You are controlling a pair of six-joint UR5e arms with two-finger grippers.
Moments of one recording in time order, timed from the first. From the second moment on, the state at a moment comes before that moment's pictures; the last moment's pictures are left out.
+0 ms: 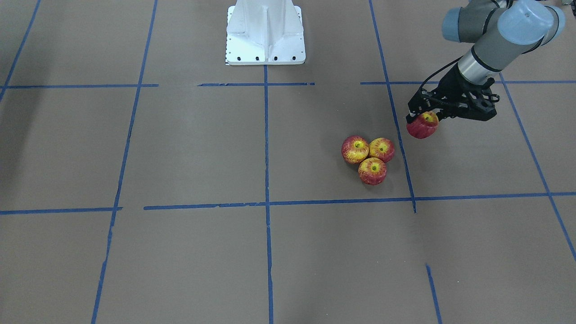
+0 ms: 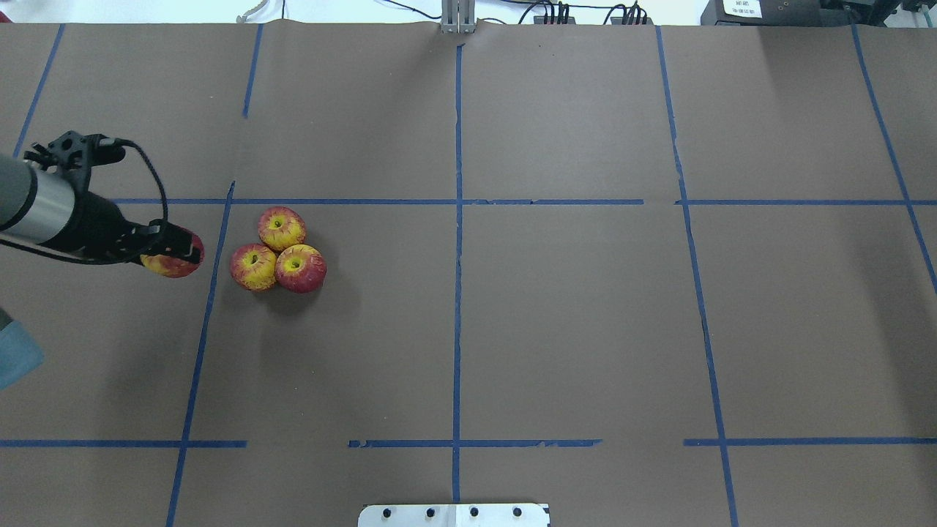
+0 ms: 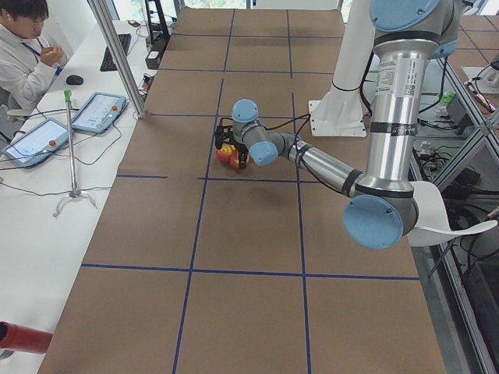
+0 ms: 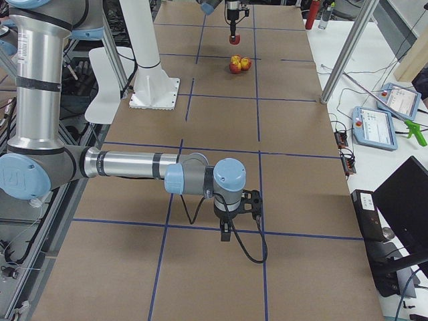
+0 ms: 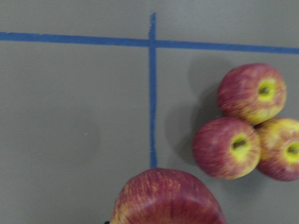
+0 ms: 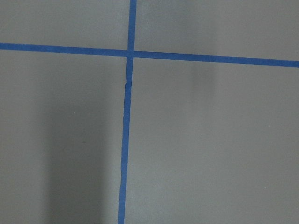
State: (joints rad) left arm -0.86 -1.69 -1.91 -2.00 -2.21 -1.08; right arm 1.59 -1.71 1.71 -1.58 2.29 -0.06
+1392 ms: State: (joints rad) left arm -0.75 -1.95 -1.77 -1.78 -2.09 -1.09; right arm 1.59 -1.71 1.71 -1.58 2.29 -0.06
